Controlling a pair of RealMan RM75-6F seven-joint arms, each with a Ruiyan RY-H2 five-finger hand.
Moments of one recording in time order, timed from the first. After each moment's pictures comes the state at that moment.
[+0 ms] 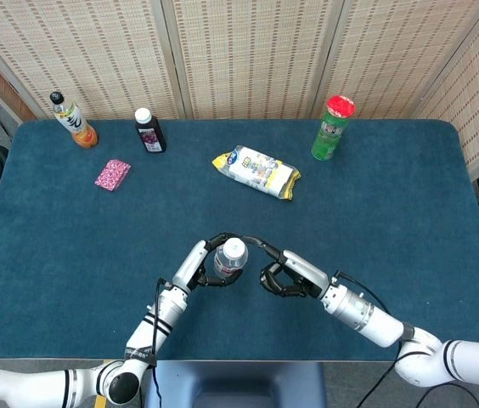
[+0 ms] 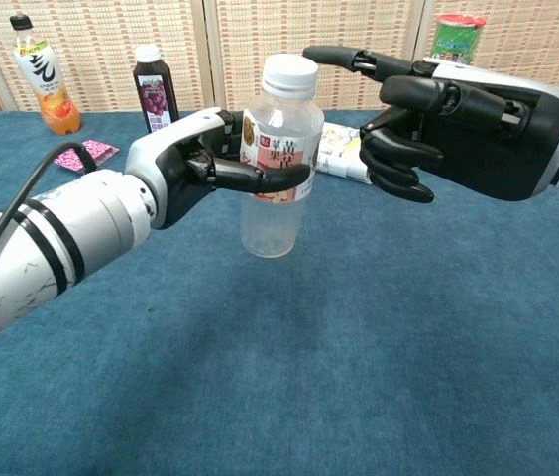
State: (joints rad) left arm -0.68 -1.77 -0.34 -1.66 1.12 0.99 -0.35; right arm 0.78 -1.37 -0.07 -1.50 -1.76 1.24 1.36
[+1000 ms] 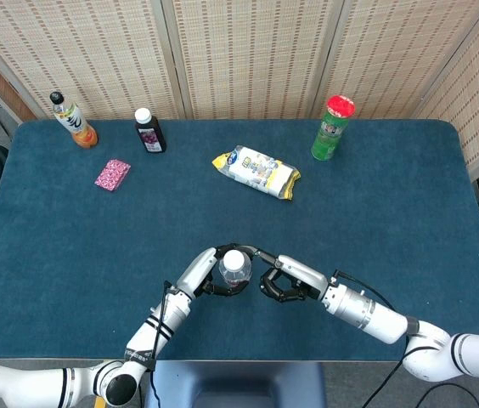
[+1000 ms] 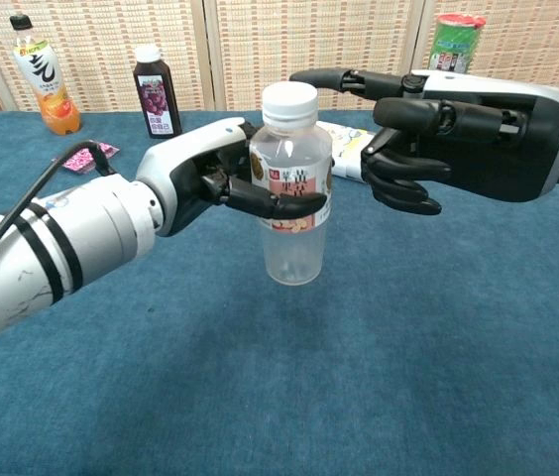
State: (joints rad) left arm -0.71 -1.73 -0.30 -1.70 1.12 0.95 -0.21; right arm 0.84 -1.30 -0.10 -1.53 -1.80 1.17 1.35
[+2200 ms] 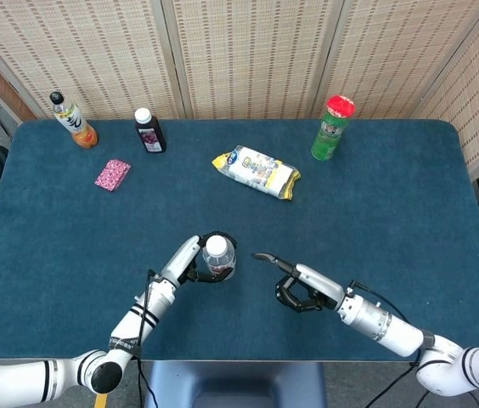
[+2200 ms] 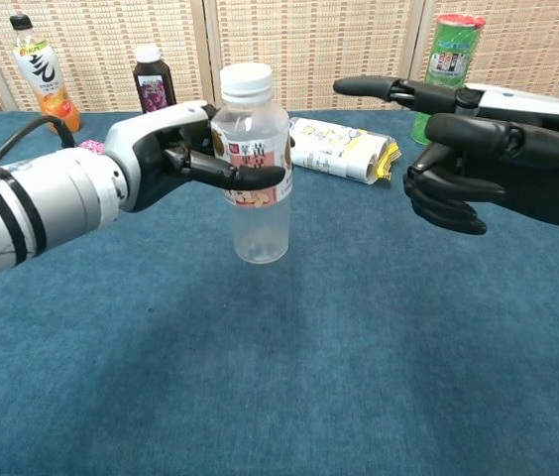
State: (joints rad) left arm -0.72 -1.63 -0.33 -1.71 1.07 0.91 -0.29; right arm 0.75 -1.34 -0.15 -1.48 -1.82 1.31 1.32
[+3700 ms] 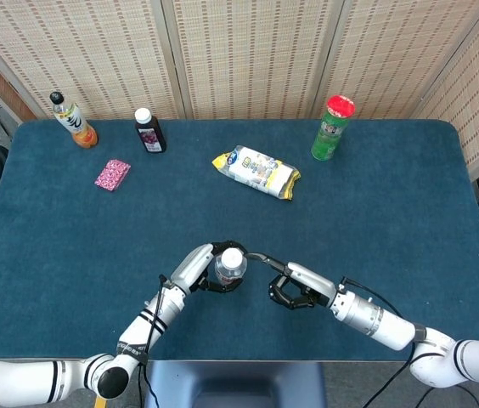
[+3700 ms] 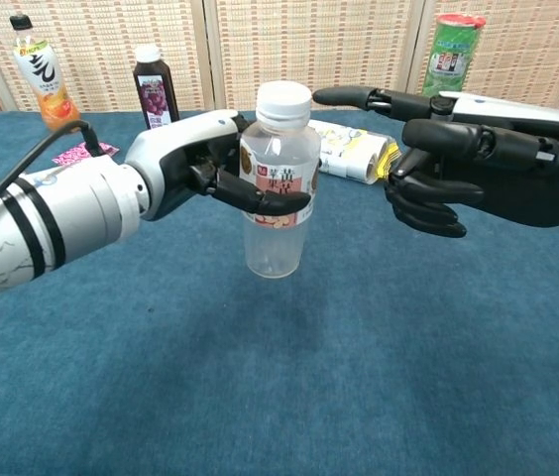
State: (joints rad) left arm -0.76 -1.65 -0.30 -1.73 1.06 0.93 -0.15; right arm 0.79 -1.34 -0.16 -1.45 -1.83 1.28 1.39
